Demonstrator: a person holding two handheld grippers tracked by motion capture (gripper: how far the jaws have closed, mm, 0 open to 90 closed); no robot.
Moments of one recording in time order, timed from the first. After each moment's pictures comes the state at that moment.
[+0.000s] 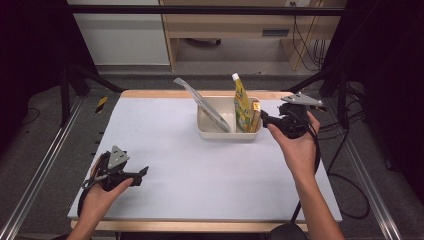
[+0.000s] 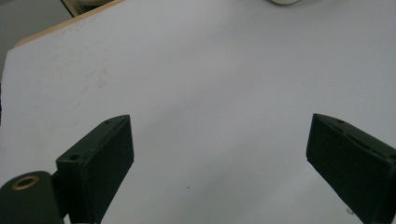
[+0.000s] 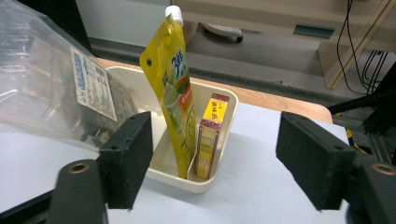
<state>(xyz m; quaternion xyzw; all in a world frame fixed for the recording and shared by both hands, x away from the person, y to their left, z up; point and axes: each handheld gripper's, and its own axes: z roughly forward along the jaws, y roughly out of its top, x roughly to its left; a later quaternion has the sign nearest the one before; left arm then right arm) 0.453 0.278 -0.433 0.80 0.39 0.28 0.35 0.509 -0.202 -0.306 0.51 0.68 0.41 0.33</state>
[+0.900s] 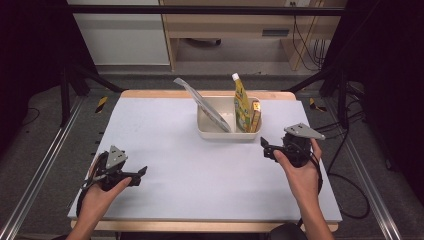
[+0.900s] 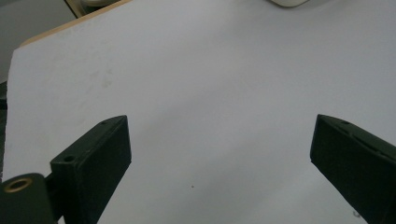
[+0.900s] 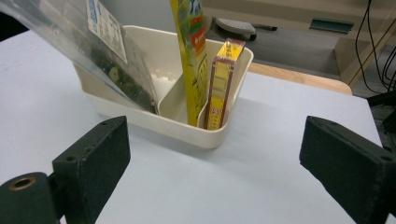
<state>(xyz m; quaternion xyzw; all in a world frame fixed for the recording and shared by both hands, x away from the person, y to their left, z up) 0.452 0.282 -0.432 0.80 0.40 0.28 0.36 0.470 -0.217 -0.368 0.49 0.69 0.43 0.31</state>
